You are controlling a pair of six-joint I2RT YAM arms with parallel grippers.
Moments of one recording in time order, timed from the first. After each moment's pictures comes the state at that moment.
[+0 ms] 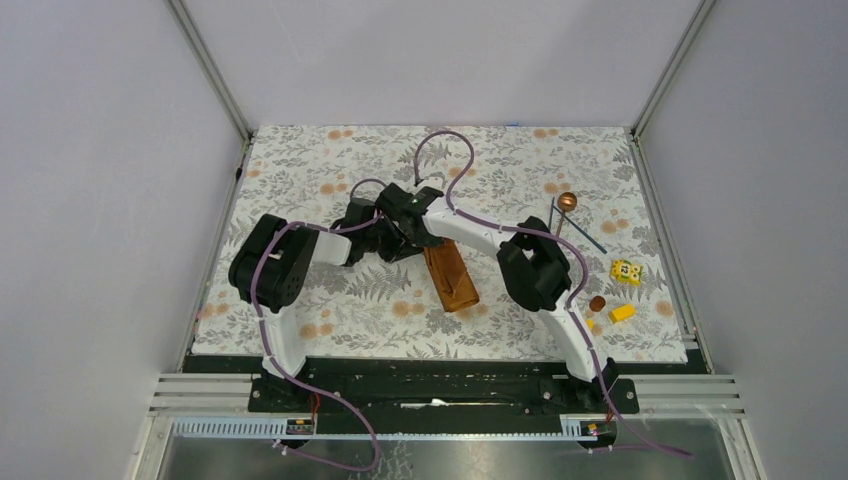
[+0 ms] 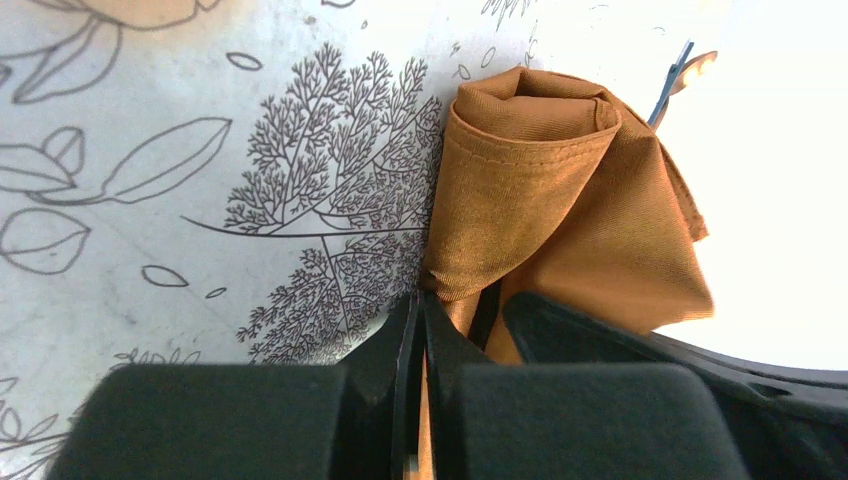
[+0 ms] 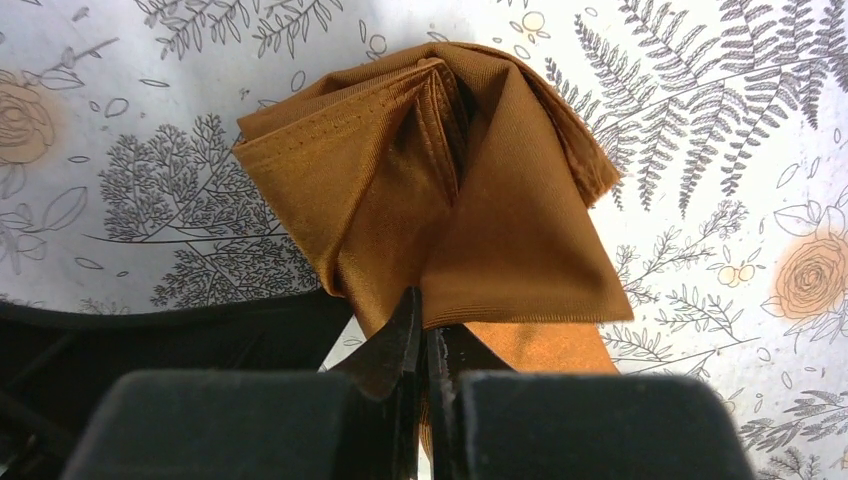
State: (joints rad) left arm -0.36 1.92 0.85 0.32 0.49 -1.09; right arm 0.87 2.29 1.93 -0.97 0.56 0.89
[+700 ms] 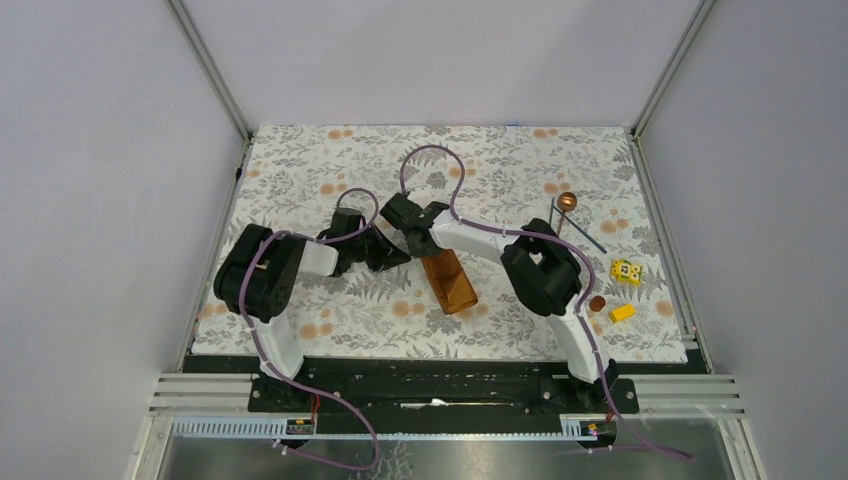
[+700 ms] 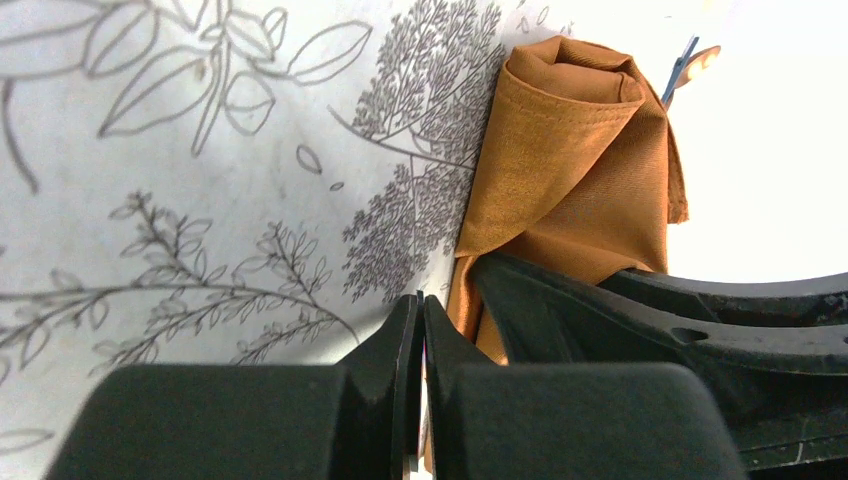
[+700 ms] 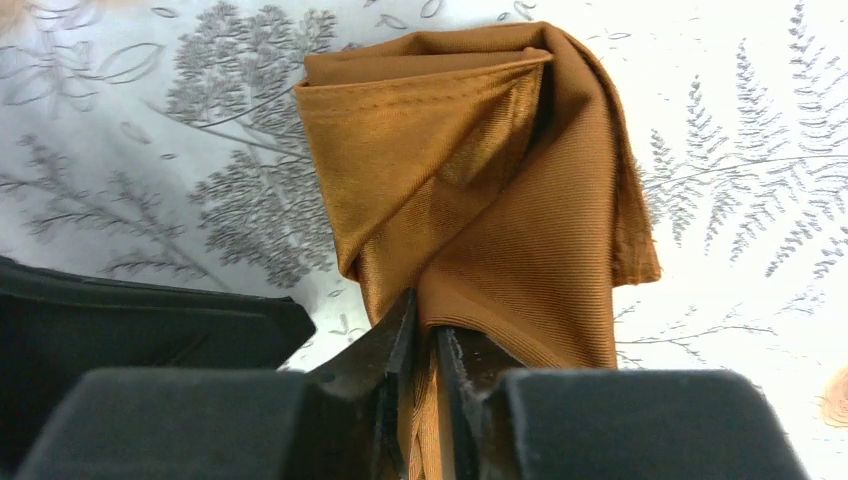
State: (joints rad) left arm -0.30 1.83 0.71 0.36 0.53 -1.07; right arm 0.88 2.22 1.72 -0.70 0.43 0.62
